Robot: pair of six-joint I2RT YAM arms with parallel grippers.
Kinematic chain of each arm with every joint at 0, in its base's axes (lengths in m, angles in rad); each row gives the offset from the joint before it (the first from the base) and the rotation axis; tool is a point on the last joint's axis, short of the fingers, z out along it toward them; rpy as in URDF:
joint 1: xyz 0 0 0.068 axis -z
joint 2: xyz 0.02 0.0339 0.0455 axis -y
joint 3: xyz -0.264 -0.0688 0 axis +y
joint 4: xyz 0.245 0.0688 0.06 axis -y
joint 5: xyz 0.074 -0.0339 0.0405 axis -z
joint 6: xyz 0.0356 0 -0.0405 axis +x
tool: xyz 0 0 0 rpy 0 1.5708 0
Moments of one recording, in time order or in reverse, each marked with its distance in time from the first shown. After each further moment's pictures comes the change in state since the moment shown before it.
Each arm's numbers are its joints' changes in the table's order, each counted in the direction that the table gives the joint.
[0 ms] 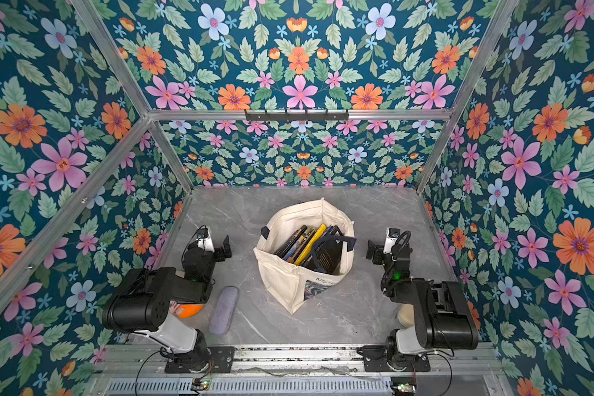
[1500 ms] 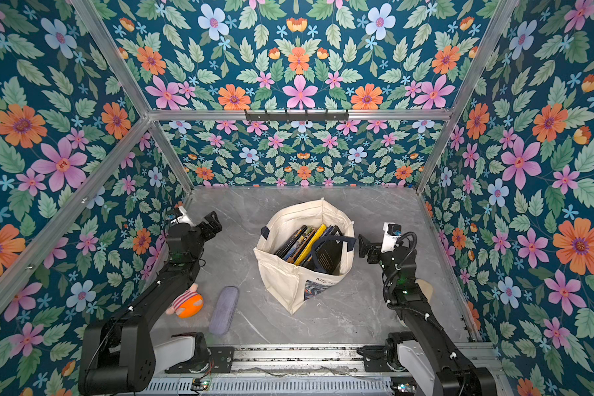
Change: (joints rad) left arm 0.000 0.392 -0.309 -0.753 0.026 -0.550; right arm -0.132 0.585 -0.033 -0.430 -0.059 0.180
